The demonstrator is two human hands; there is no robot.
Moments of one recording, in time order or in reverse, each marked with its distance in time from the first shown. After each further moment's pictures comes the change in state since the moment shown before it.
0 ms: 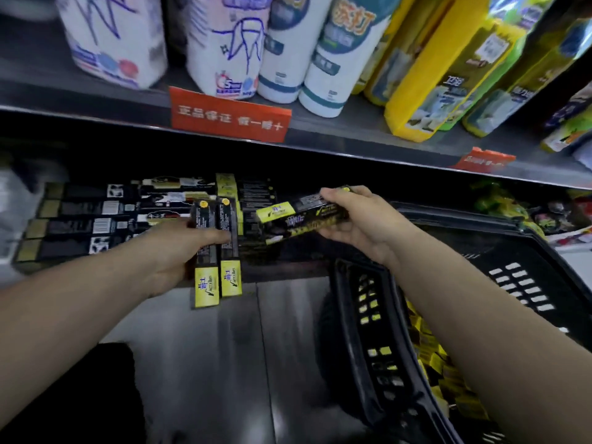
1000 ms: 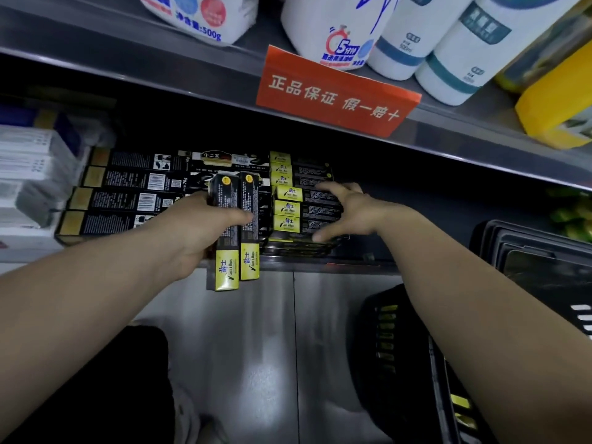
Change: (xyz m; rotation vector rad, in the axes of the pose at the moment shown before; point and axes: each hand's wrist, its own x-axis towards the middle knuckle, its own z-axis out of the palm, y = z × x) left_hand 0.058 -0.008 -0.051 -0.009 0.157 -0.026; right_hand 0.139 0.043 0.051 -1.309 -0.352 0.076
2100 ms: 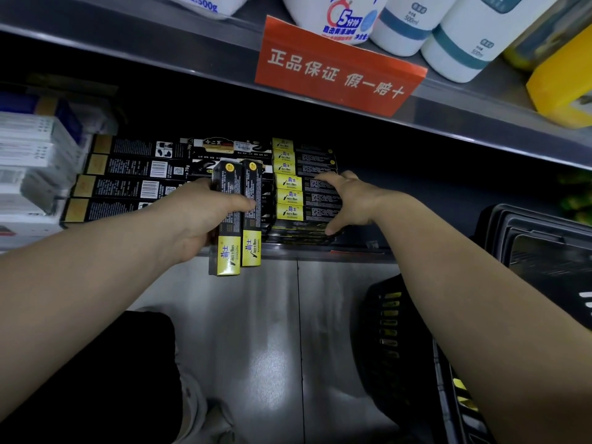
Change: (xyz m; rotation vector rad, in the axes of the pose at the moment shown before) left_hand 0.000 0.001 0.002 0.003 -0.012 0.016; right_hand 0.004 -0.005 0.006 -0.152 0.049 -0.084
